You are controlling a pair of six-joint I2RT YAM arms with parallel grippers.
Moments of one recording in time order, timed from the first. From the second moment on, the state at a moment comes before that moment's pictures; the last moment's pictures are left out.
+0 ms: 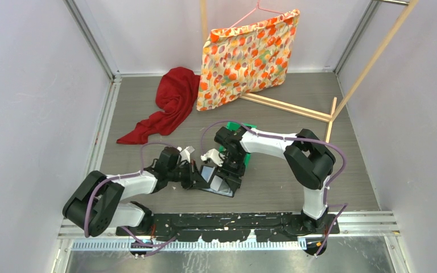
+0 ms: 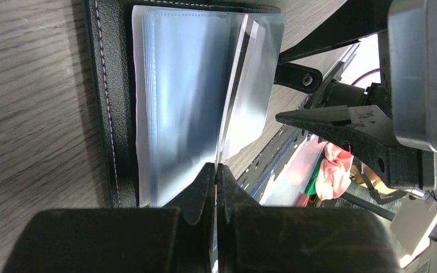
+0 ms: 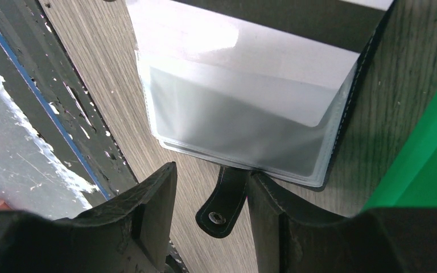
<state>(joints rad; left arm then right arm) -0.52 1.29 0.29 0.21 0.66 -0.84 0.86 1.89 1.25 -0.89 -0.46 -0.41</state>
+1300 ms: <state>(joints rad) -0.61 1.20 0.38 0.02 0.44 -0.96 0.87 1.89 1.25 -0.89 -0.49 -0.41</state>
